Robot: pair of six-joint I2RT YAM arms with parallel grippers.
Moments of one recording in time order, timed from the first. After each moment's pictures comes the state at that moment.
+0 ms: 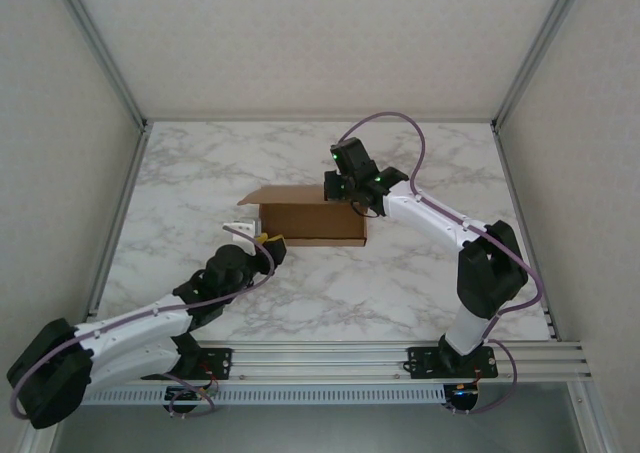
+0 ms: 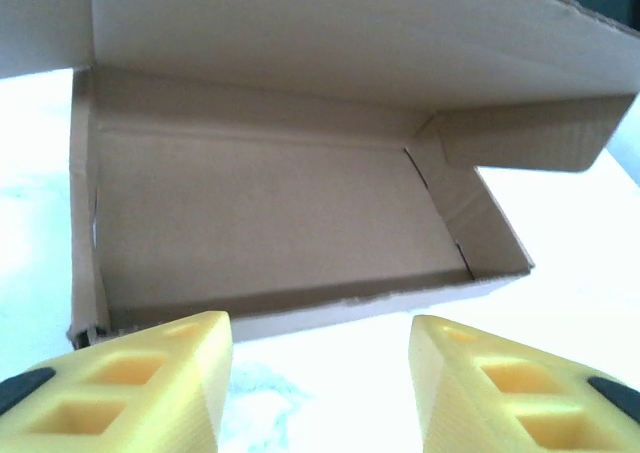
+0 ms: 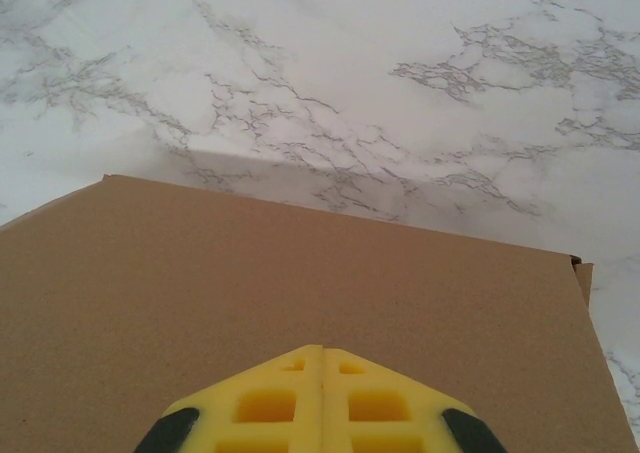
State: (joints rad) left arm -0.74 0.92 0.30 0.28 -0.25 -0.53; right arm 0.69 1.71 1.39 -0.47 0.11 0.43
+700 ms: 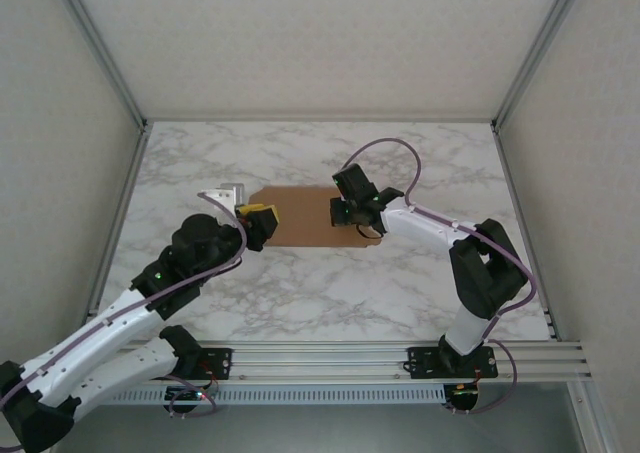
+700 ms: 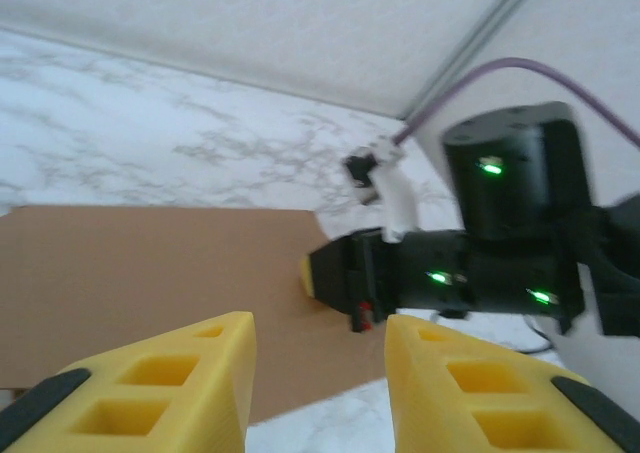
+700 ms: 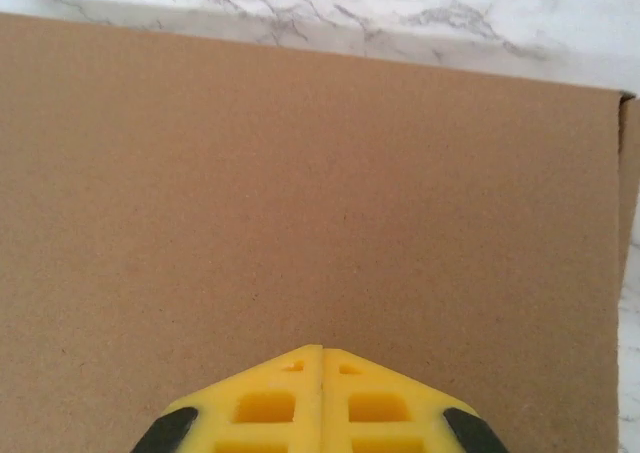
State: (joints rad) left arm -0.67 0.79 0.70 -0.15 -0.12 -0.58; right arm 0.69 1.71 1.17 -0.40 0.10 0.44
